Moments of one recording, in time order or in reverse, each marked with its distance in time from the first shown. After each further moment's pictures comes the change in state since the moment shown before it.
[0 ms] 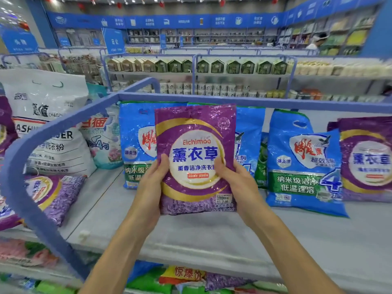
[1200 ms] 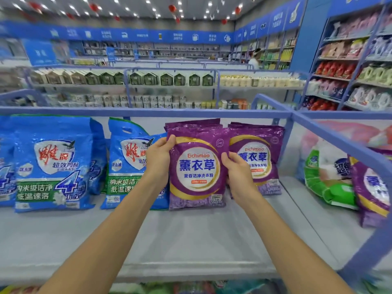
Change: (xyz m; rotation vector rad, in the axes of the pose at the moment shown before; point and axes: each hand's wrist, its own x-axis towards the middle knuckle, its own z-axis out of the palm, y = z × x) left_hand 0.011 -0.142 0.415 0.075 -0.036 0.032; right_hand -0.045 -0.132 -0.413 -0.149 0.376 -0.132
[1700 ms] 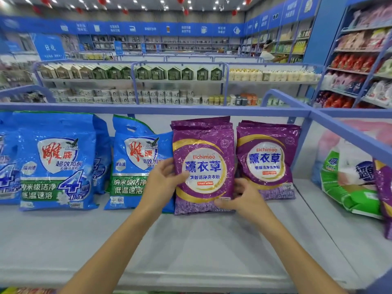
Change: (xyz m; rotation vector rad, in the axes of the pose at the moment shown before) left_hand -0.036 -0.027 -0.035 0.285 -0.084 -0.043; right_hand -0.016 0.038 -0.032 -0.432 -0.206 0.088
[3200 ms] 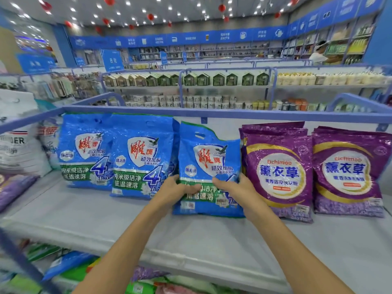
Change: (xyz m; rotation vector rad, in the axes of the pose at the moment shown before) left_hand 0.009 -0.019 -0.164 0.225 0.053 -0.231; right_hand 0.019 -0.069 0.181 0.107 -0.031 0.054
